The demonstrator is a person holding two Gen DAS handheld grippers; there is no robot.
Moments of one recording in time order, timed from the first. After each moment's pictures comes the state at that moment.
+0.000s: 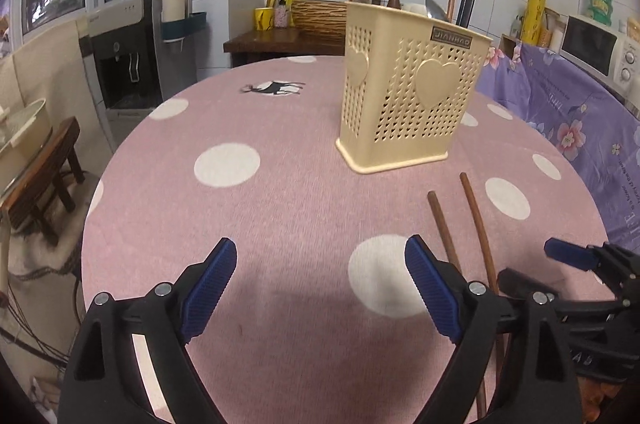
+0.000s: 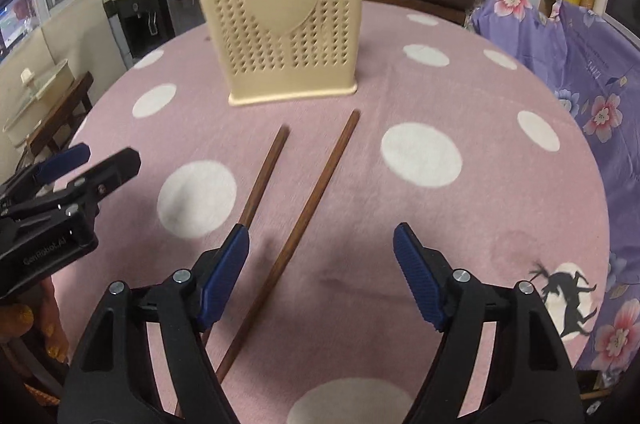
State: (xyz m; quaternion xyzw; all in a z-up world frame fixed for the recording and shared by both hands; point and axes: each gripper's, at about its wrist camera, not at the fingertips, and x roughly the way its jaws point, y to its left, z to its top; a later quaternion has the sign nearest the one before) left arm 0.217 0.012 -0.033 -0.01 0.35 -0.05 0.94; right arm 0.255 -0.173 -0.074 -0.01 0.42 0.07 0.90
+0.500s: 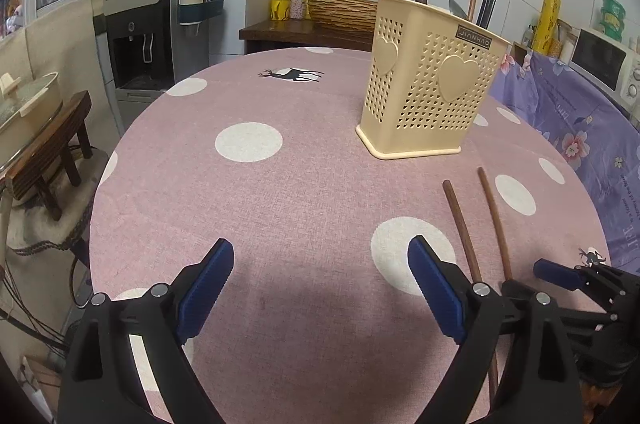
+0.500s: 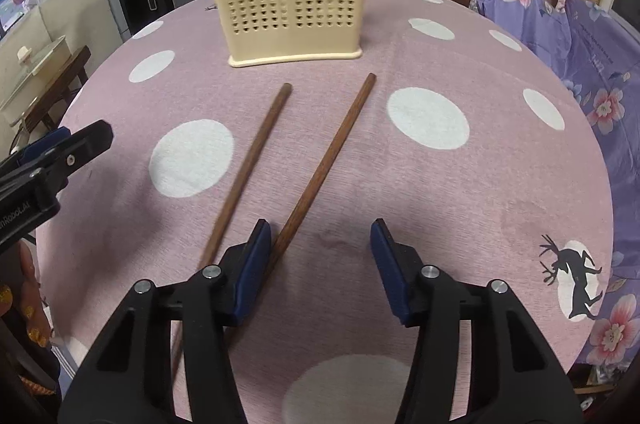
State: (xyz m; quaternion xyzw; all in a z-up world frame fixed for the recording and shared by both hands) left arm 0.205 0.026 -0.040 -0.04 0.36 -0.04 0.93; right arm 0.251 -0.177 -0.090 -0.02 0.45 0.06 0.89
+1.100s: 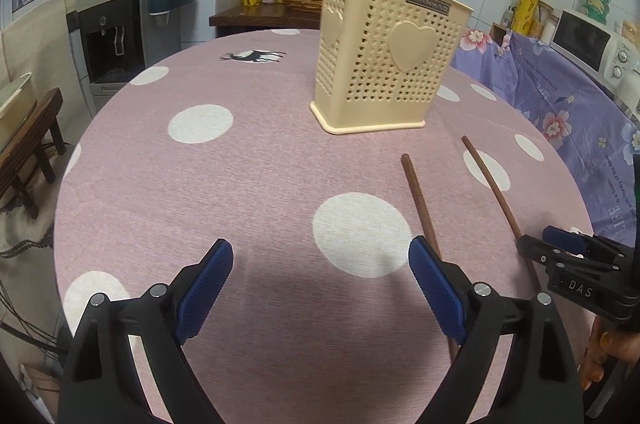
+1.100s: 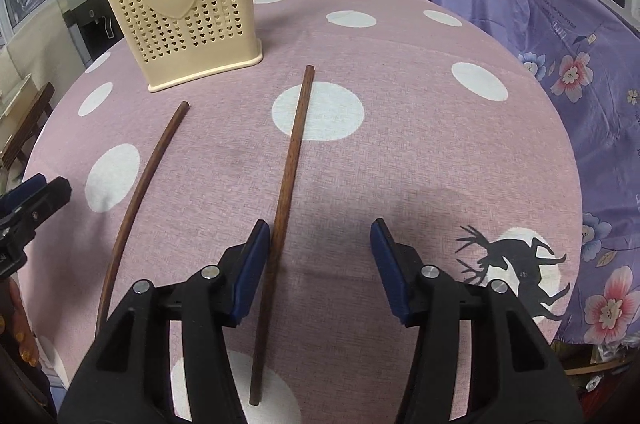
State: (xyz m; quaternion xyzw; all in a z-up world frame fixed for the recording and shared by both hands) left arm 0.206 -0.007 -0.049 -0.03 0.39 -0.09 0.92; right arm 0.253 -0.244 -0.091 0.02 0.45 0.01 0.90
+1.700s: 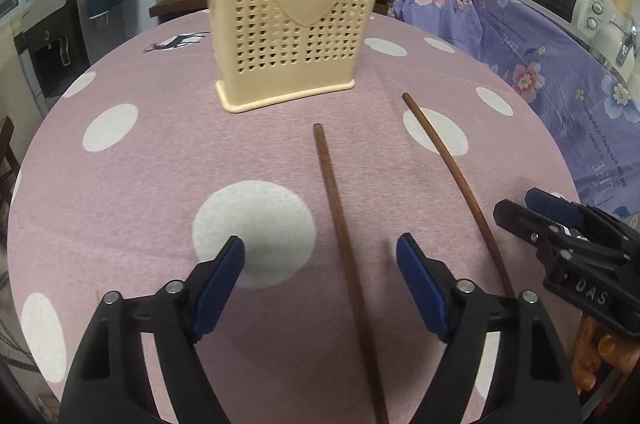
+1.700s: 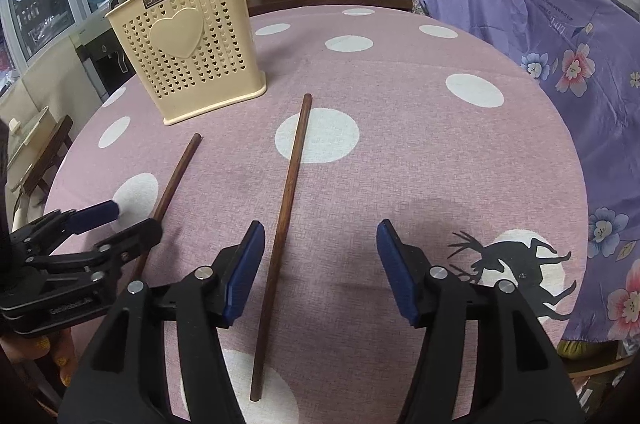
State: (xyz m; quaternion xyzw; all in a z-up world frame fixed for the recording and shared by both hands) left arm 0.223 -0.073 -0.063 0.02 0.43 -0.15 0.89; right arm 0.244 -0.258 -0.082 0.06 0.40 0.03 0.91
